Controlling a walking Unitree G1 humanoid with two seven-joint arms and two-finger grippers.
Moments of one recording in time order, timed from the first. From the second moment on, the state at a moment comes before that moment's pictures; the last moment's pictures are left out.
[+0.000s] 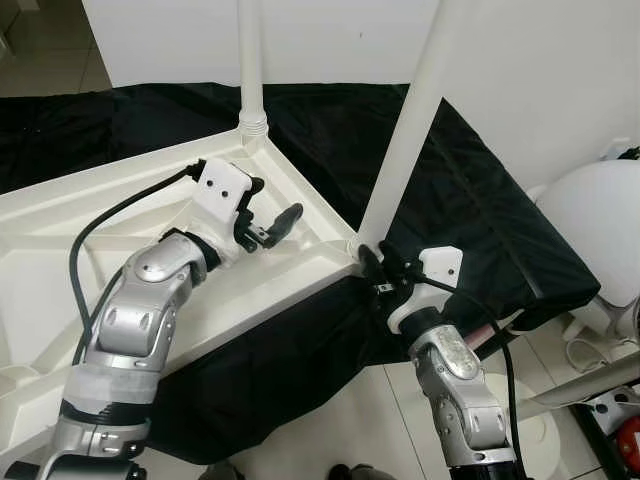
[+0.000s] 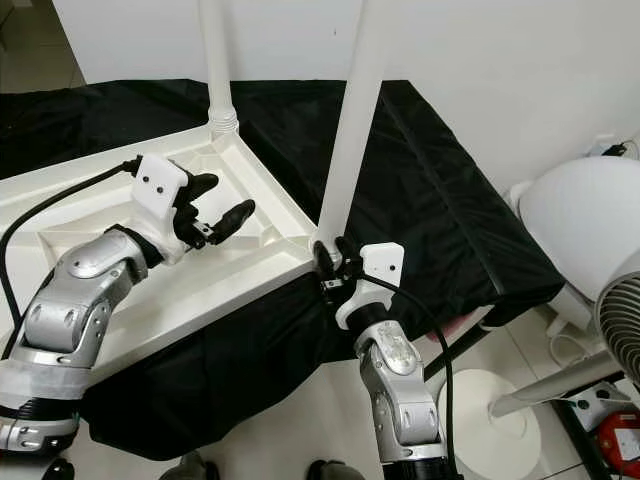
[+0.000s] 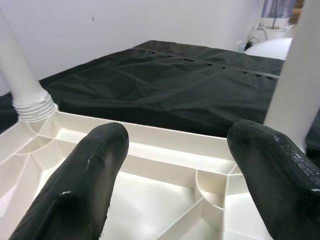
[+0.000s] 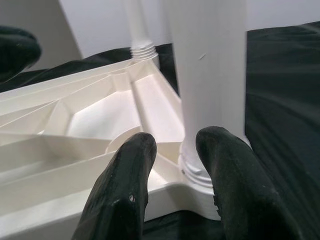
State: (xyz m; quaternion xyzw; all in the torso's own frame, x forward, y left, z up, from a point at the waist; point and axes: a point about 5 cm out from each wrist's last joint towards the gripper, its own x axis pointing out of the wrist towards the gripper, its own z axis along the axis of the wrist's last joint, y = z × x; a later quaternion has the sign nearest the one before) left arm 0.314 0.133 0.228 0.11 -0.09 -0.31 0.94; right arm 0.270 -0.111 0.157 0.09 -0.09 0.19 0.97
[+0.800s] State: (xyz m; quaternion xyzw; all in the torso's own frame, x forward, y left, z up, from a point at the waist) left arm 0.325 0.162 0.215 0.19 -0.03 -0.27 0.94; right arm 0.312 -0.131 0.153 0.07 -0.04 0.33 0.94
